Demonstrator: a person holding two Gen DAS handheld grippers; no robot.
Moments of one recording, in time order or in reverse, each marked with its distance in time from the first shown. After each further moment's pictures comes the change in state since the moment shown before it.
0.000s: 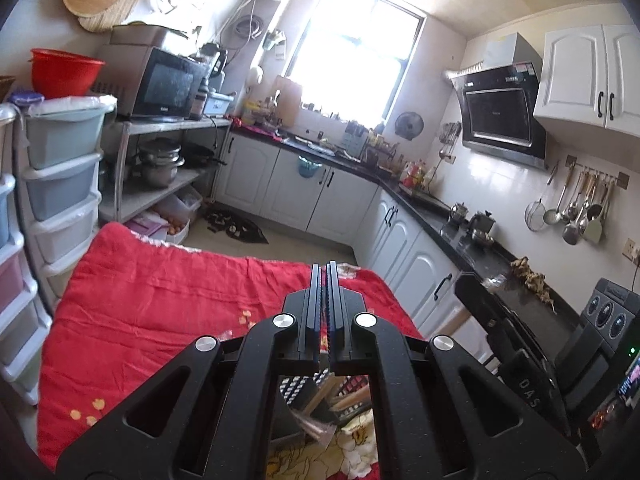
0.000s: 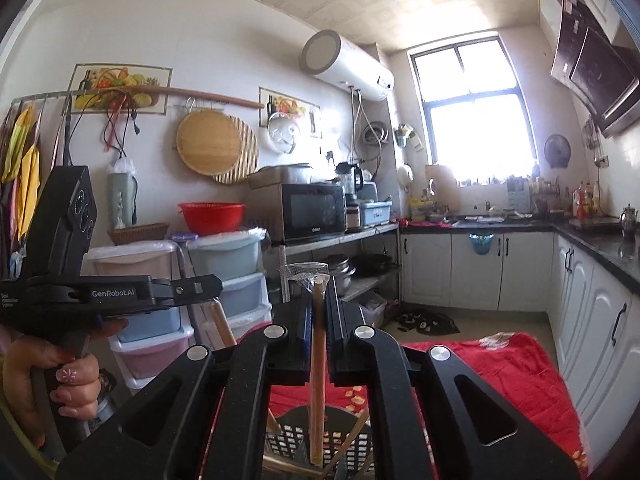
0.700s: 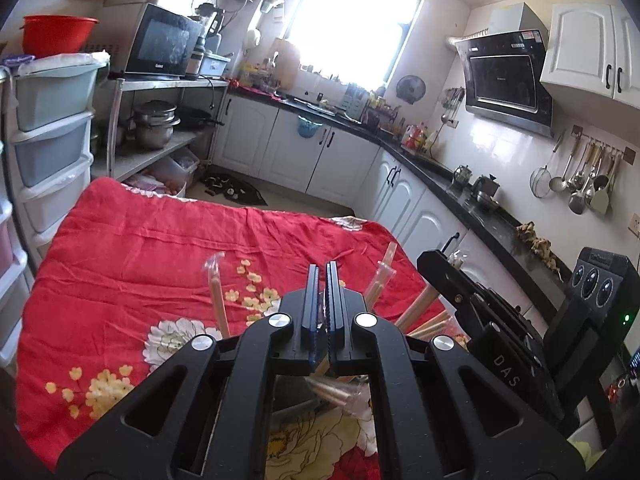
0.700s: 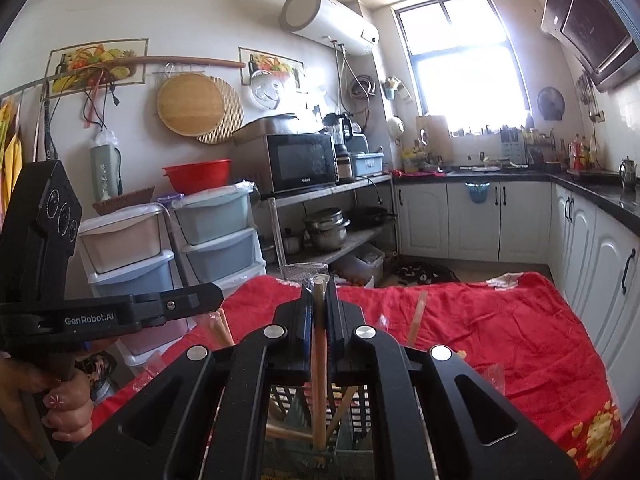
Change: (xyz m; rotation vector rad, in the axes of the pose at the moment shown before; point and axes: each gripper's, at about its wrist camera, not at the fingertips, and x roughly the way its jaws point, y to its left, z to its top) left arm 0.040 0.017 -0.052 0.002 0.120 -0.007; right arm 0.035 -0.006 -0.057 0.071 0.148 -0.024
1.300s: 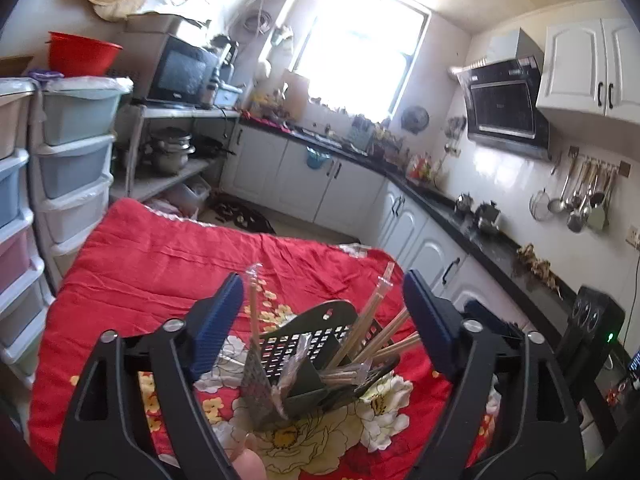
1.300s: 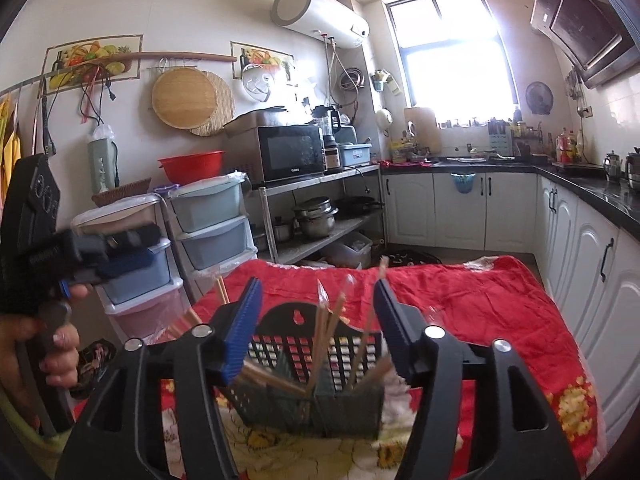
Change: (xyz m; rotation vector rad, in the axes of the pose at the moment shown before) left arm -0.063 0.004 -0.006 -0.016 -0.139 0.028; right arm -0.058 -0.007 -0.012 0.006 0.037 -0.042
